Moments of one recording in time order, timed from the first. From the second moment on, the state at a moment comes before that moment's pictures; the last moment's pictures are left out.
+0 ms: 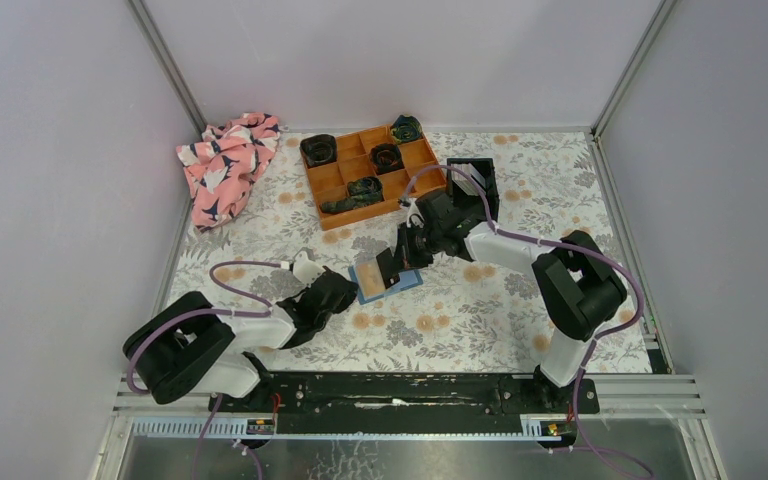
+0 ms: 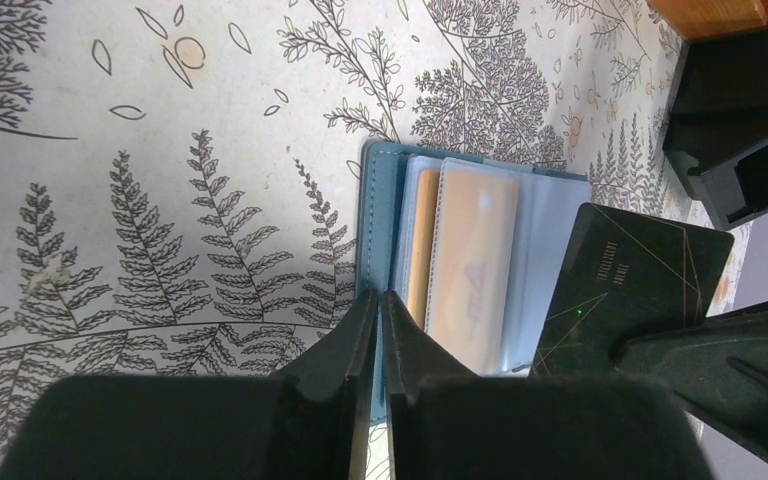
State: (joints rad) left arm -0.78 1.37 0.28 0.38 -0.44 -1.30; right arm 0.66 1.77 1.08 -0.19 -0.46 0.52
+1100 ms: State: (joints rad) left arm -0.78 1.37 0.29 0.35 -0.48 -1.30; right arm 0.58 1.86 1.08 -0.13 -0.52 0.52
